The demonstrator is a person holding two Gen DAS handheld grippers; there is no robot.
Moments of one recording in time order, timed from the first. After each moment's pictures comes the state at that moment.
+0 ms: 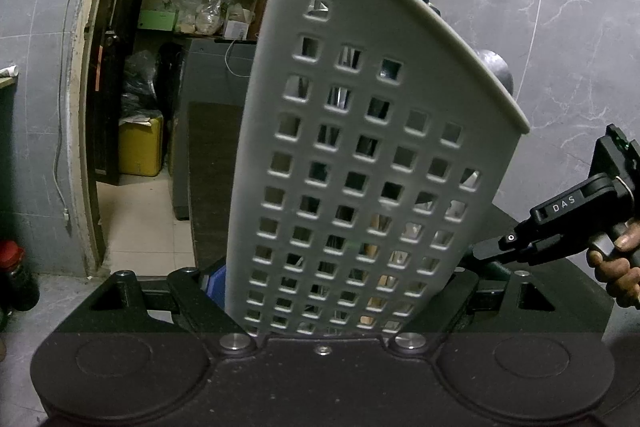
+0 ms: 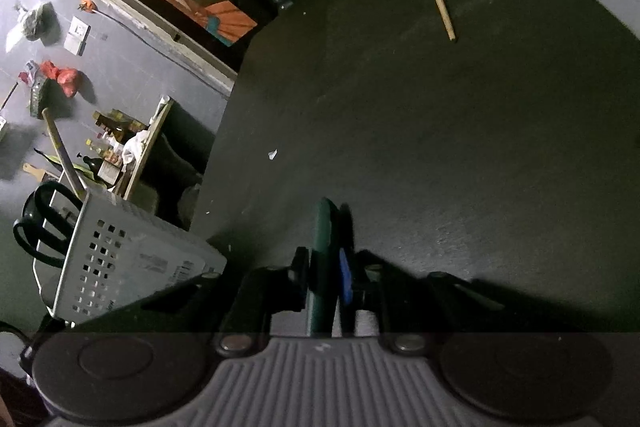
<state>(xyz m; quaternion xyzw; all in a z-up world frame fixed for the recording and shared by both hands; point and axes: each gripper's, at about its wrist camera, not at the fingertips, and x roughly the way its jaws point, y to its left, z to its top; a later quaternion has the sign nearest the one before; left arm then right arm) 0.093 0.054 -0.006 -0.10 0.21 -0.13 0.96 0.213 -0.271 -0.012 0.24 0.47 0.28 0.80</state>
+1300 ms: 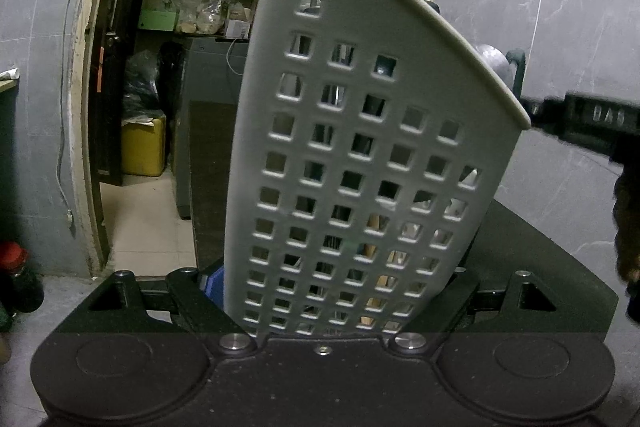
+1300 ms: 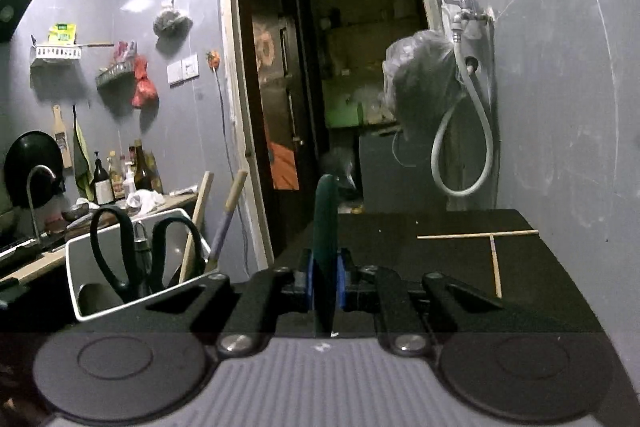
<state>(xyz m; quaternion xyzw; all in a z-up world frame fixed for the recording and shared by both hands) 0.097 0.049 -0.006 -0.09 0.22 -0.12 0.96 0.117 -0.196 0.071 0.05 0.11 0.27 0.96</state>
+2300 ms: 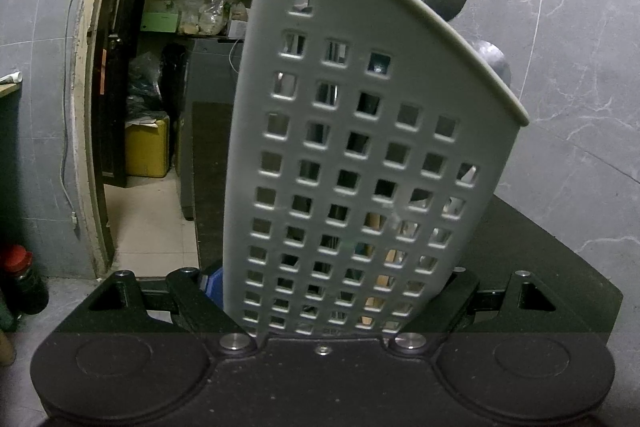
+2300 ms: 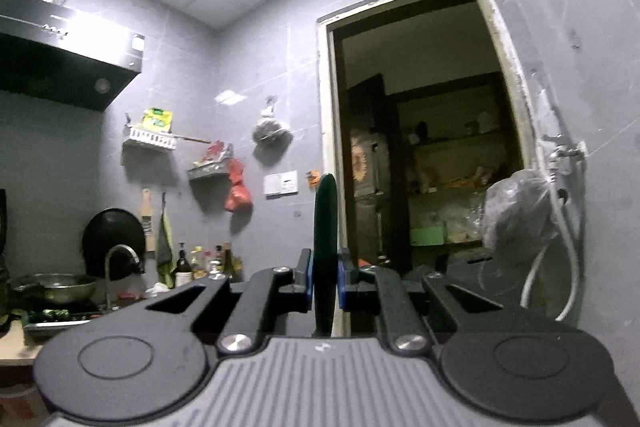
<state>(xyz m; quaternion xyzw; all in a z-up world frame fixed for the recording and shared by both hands) 0.096 0.044 -0.004 -0.08 0.22 -0.12 0.97 0.073 -0.157 0.178 0.06 -0.07 0.38 0.92</state>
